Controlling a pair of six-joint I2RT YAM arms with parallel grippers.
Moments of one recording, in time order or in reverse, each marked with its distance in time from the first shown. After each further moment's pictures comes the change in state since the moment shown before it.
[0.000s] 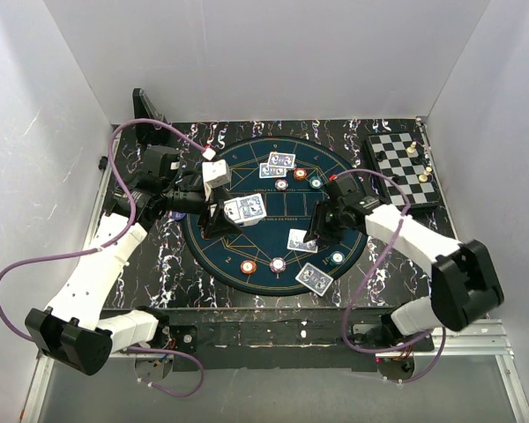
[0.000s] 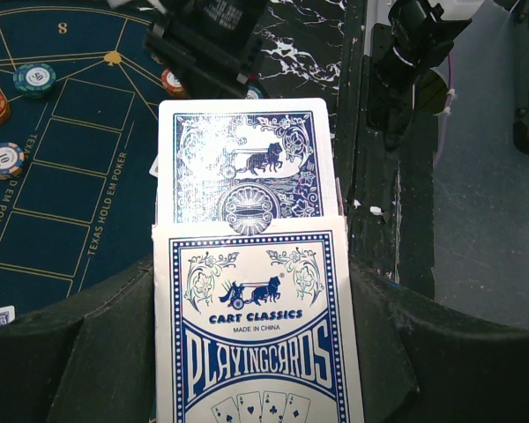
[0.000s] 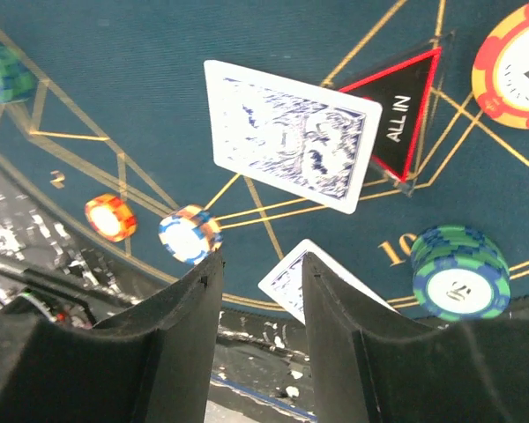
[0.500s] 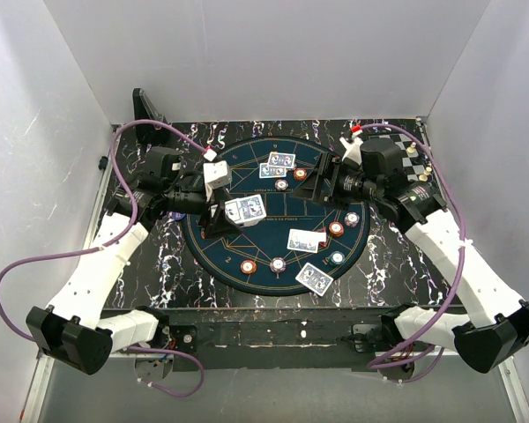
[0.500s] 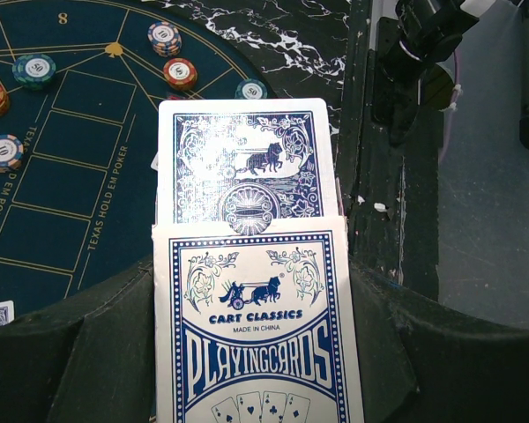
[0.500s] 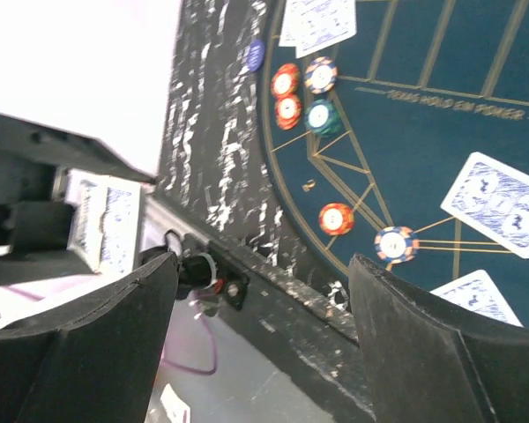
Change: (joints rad) left arm 0.000 0.005 -0.010 0.002 -0.011 0.004; right arm 0.000 -0.305 0.342 -0.086 -0.158 0.021
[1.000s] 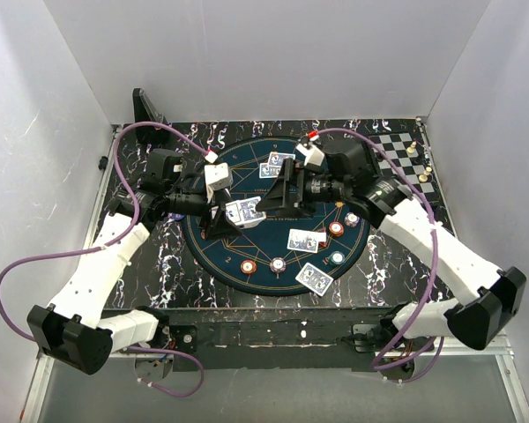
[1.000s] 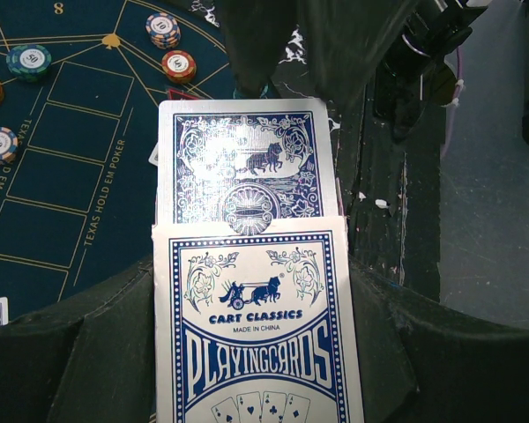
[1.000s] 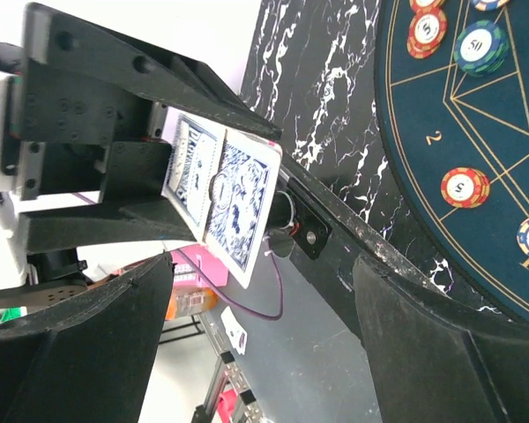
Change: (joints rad) left arm 0.000 0.000 -0.029 0.012 -0.004 0.007; right arm 0.149 0.111 0.039 0.142 -0.204 0.145
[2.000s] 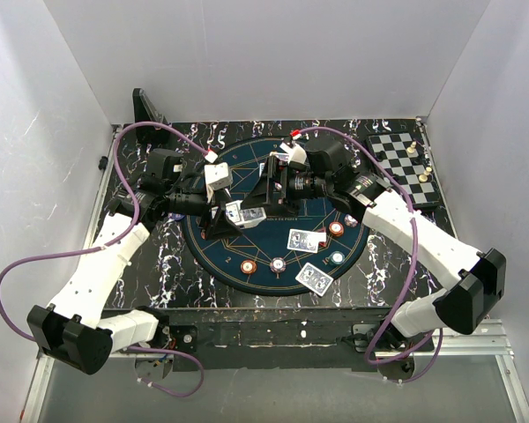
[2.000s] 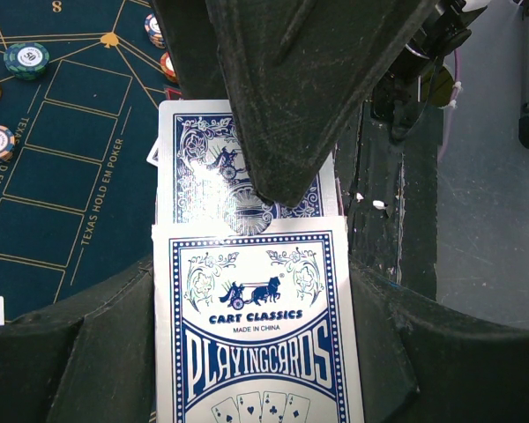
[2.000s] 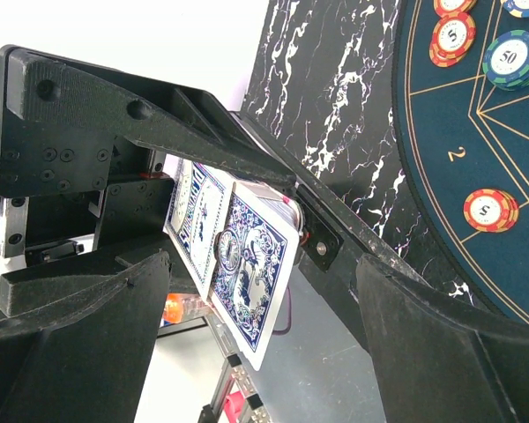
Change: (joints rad) left arm 0.000 -0.001 0.000 0.002 0.001 -0.011; right arm 0.073 0.137 0.051 0.075 0.012 0.038
